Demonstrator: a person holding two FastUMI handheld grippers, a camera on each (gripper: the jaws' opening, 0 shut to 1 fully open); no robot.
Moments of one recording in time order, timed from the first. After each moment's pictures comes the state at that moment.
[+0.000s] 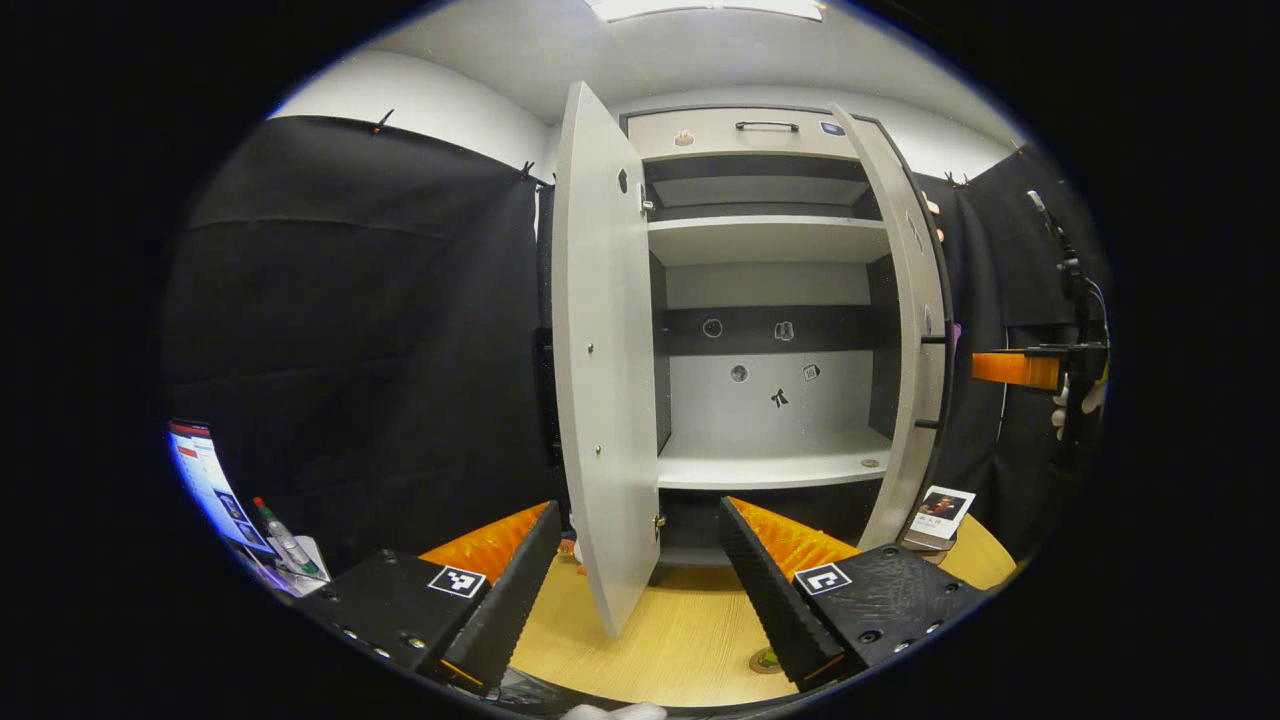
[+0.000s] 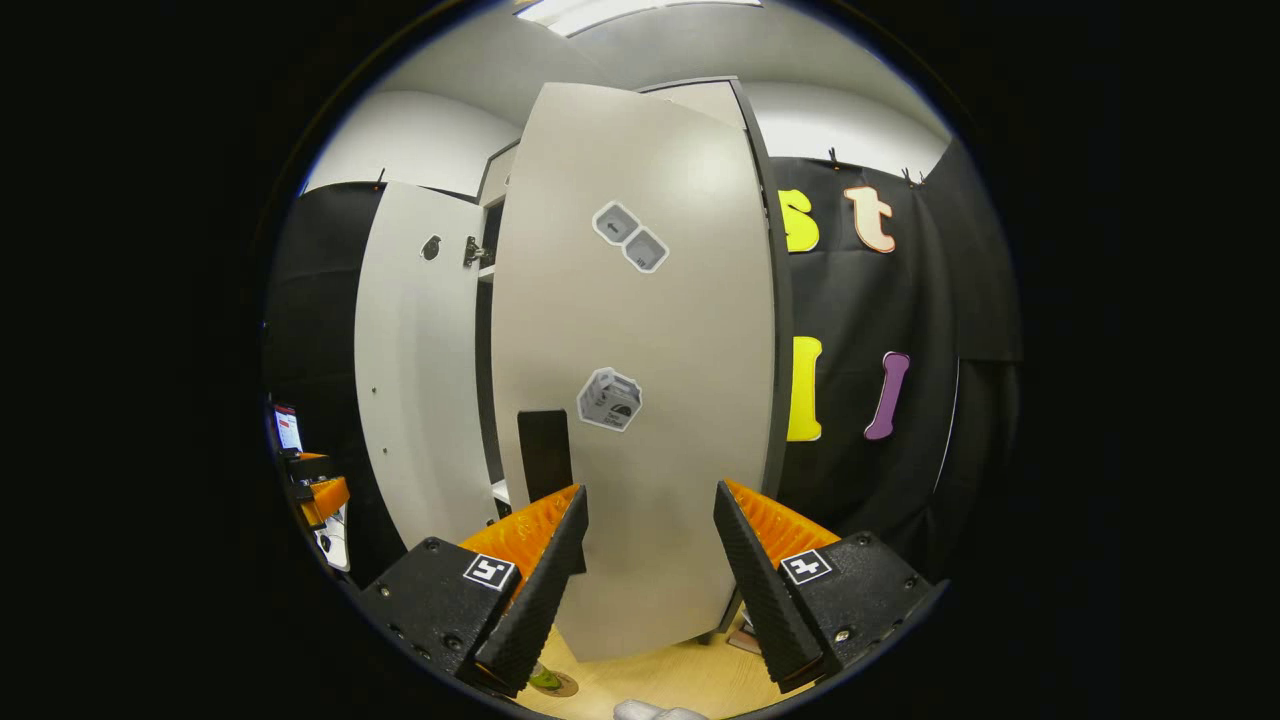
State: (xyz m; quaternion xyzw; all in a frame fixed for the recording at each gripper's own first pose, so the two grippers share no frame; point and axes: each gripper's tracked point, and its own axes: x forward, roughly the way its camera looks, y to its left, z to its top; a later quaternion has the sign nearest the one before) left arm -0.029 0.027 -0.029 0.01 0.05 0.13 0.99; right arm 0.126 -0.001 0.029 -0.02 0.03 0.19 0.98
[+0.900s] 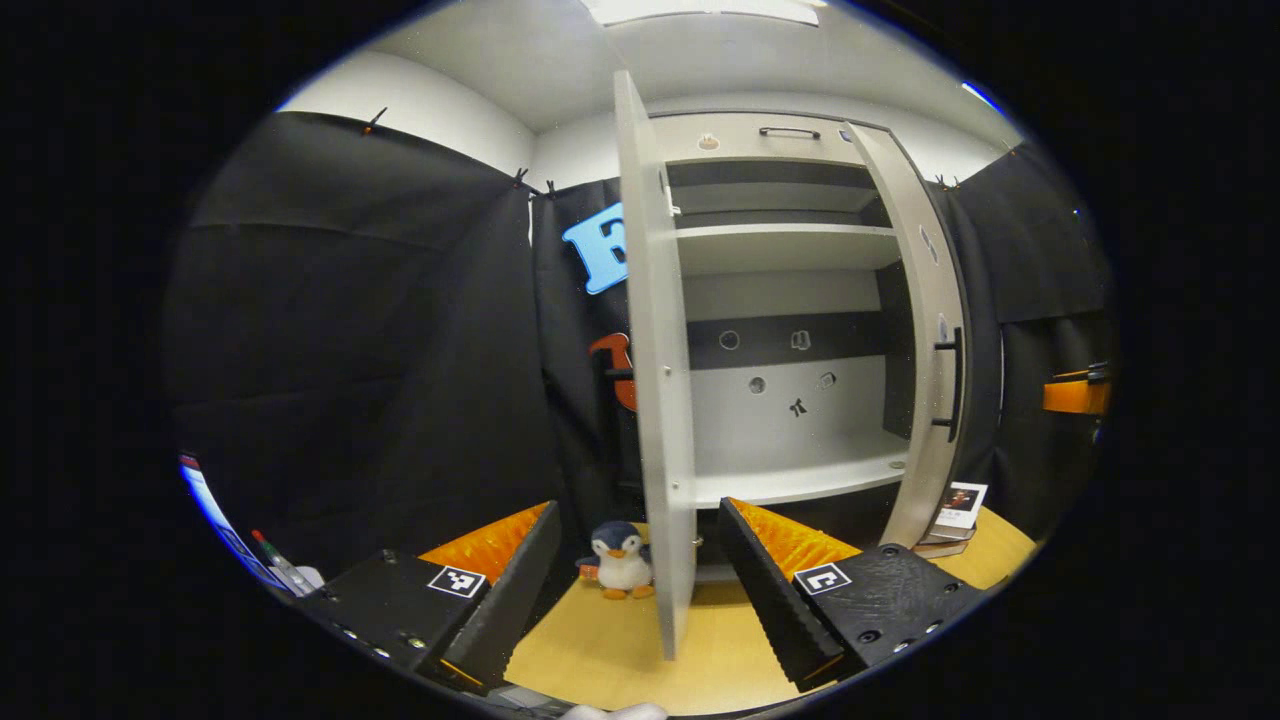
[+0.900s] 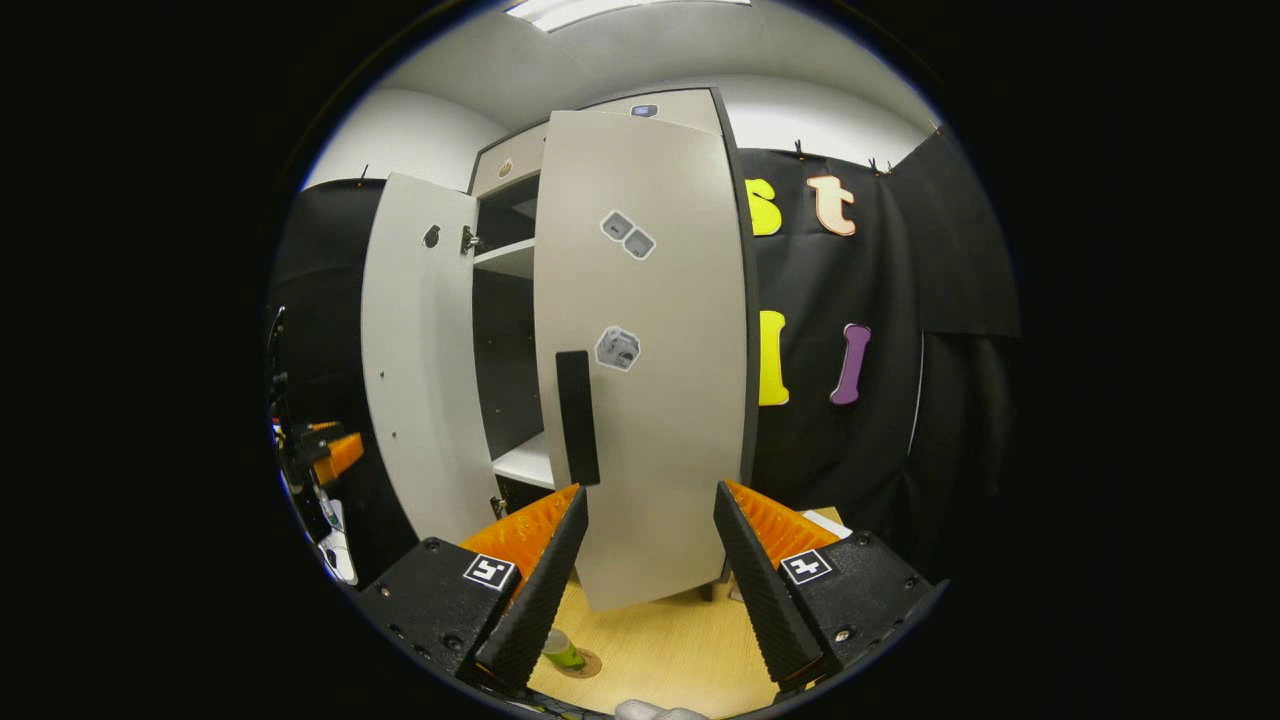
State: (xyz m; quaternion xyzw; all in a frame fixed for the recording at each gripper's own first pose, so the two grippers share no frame) left arm -0.004 0.127 -0.005 0.04 0.02 0.11 0.99; right arm 0.042 0.003 -0.013 0.00 0.06 0.12 0.99
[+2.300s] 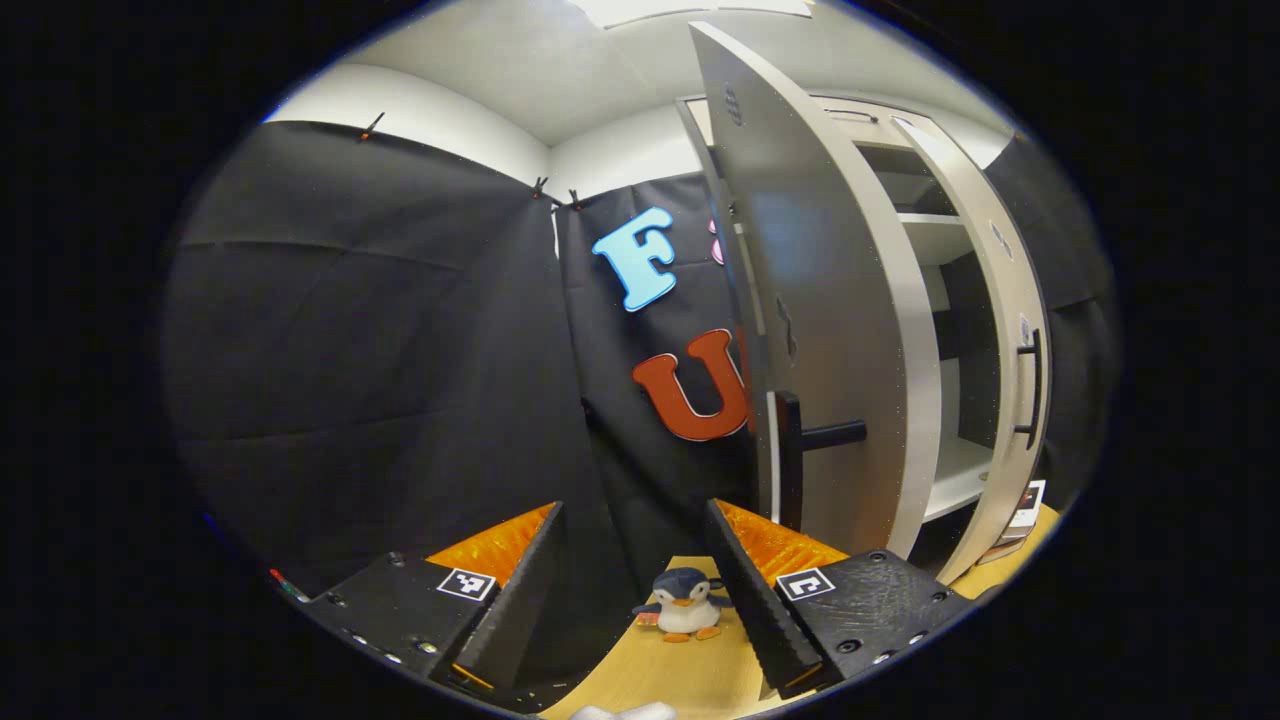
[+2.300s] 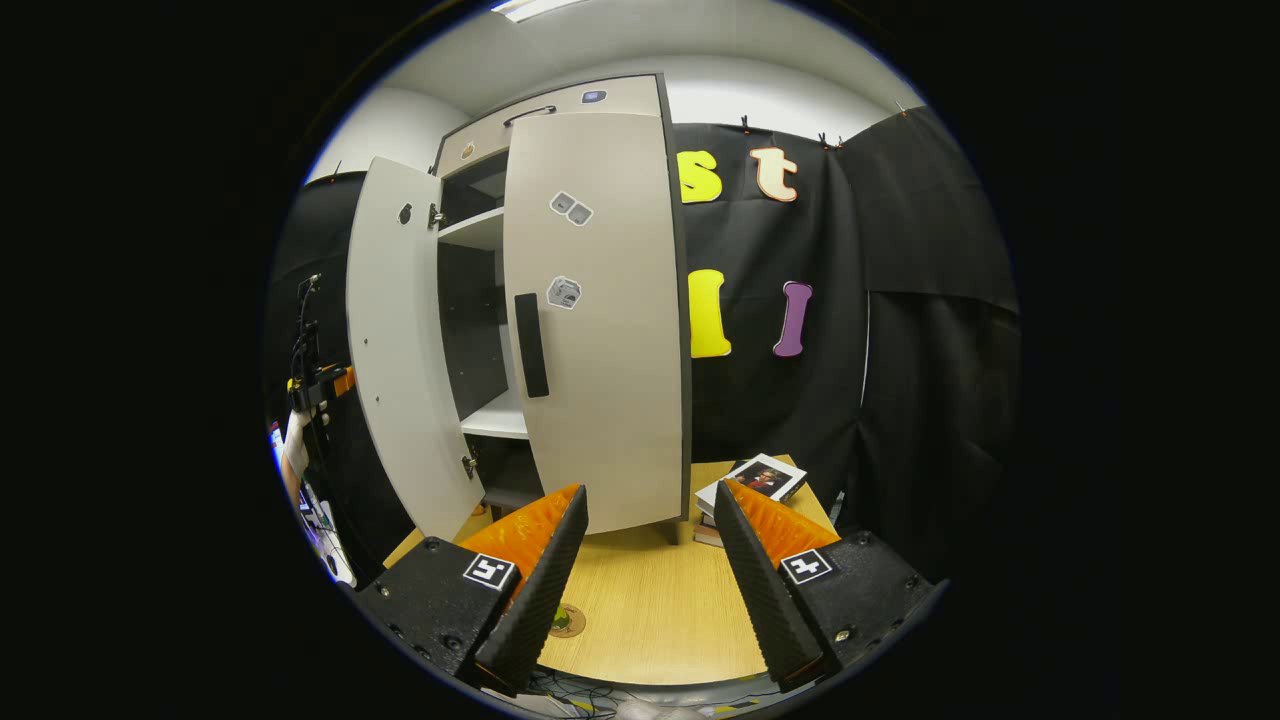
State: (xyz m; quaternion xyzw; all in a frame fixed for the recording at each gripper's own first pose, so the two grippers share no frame) left arm 0.092 0.197 0.020 0.07 0.00 0.13 0.99; right arm -0.017 -0.045 -0.055 0.02 0.10 0.04 0.99
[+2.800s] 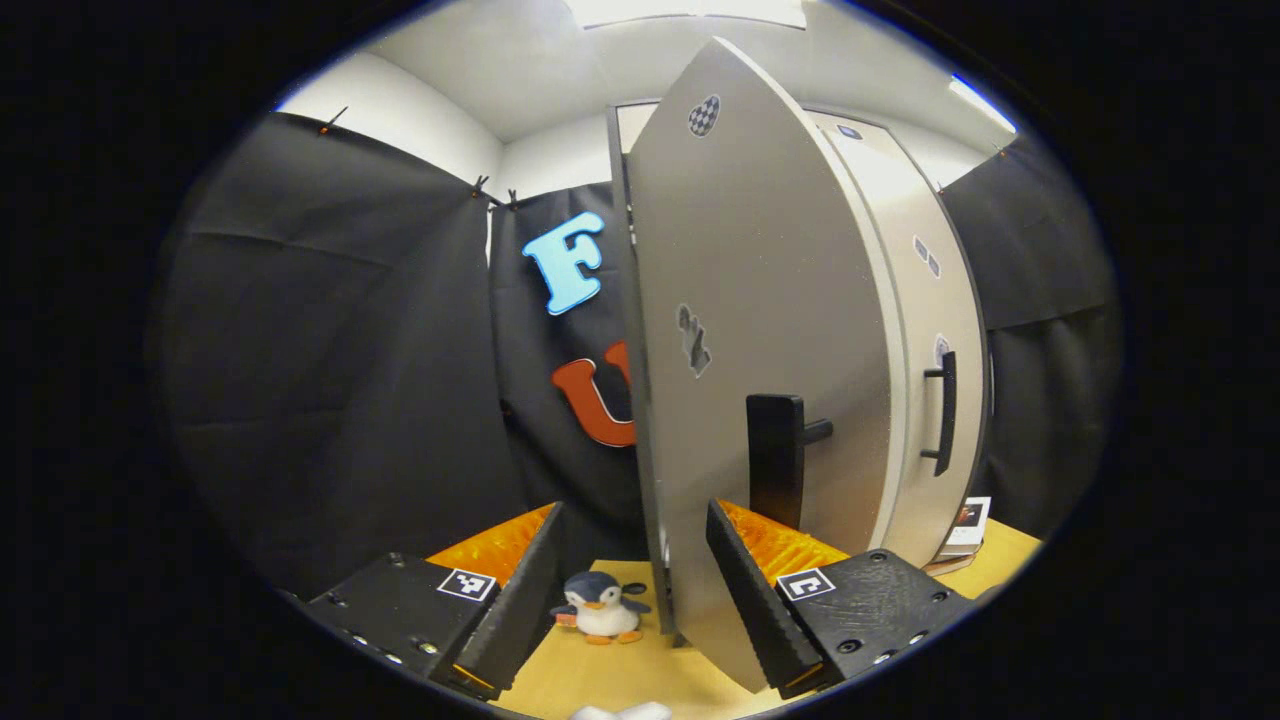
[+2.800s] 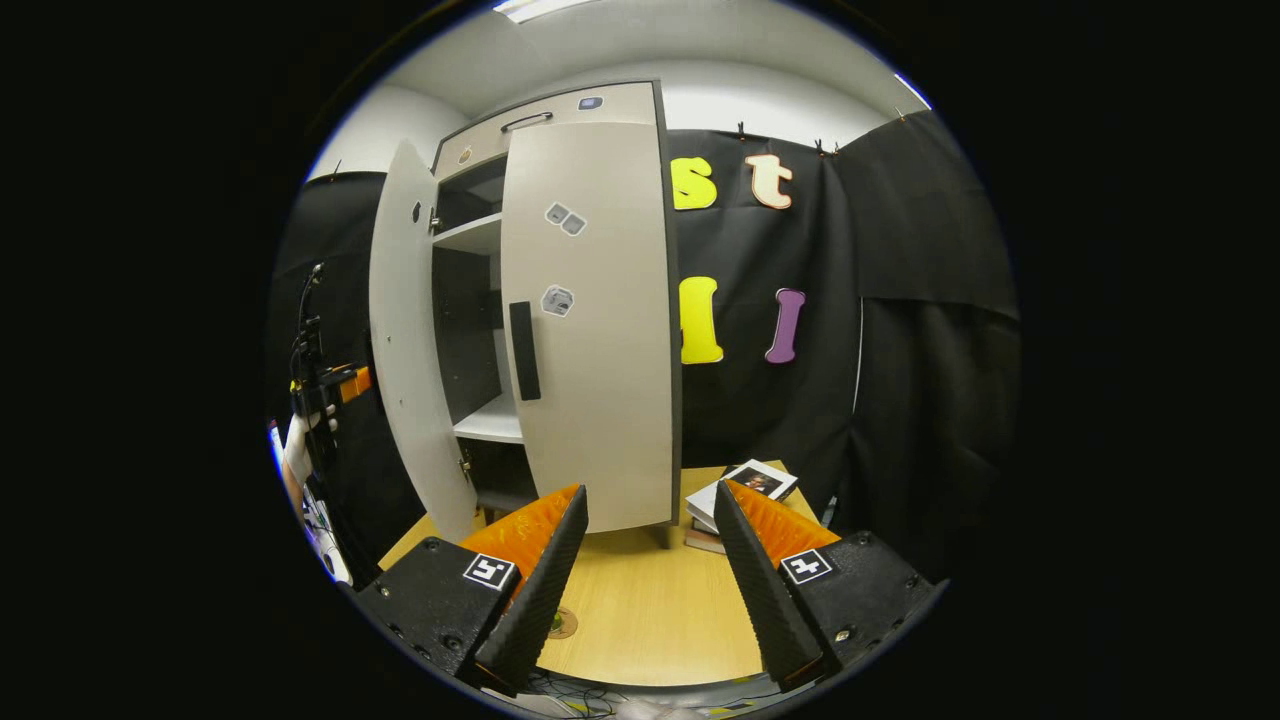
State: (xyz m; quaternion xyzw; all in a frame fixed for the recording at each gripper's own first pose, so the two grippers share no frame) left arm 0.108 0.091 0.014 0.04 0.00 0.03 1.00; right arm -0.019 -0.059 -0.045 0.02 0.09 0.02 1.00
